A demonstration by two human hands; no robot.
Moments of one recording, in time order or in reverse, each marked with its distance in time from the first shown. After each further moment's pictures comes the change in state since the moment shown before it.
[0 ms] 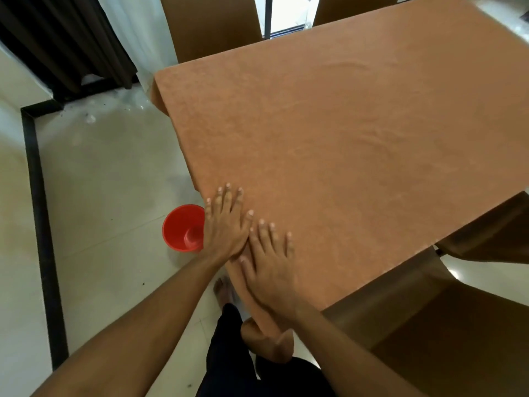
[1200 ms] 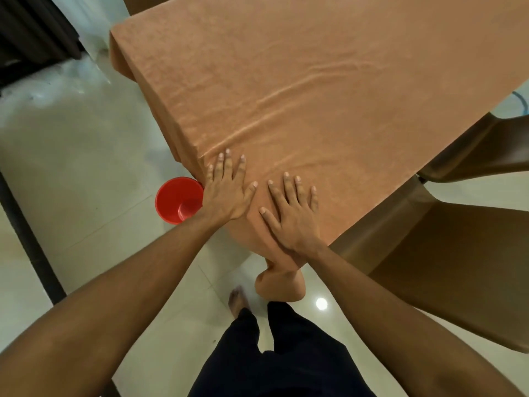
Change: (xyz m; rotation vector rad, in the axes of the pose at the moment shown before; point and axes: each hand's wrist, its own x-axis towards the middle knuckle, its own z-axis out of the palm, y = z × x) left_hand -0.018 -0.018 -0.028 0.103 -0.249 0.211; right_hand -0.022 0.009 0.008 -0.053 0.056 0.213
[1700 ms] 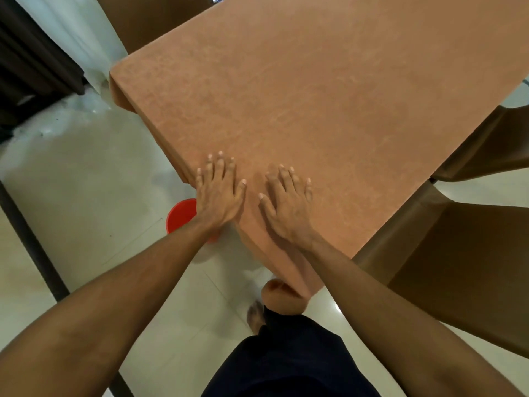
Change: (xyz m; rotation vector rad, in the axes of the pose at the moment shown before) left_hand 0.048 -0.030 -0.033 -0.003 0.146 0.002; right_hand 0.075 -0.030 -0.020 0.190 0.124 0.087
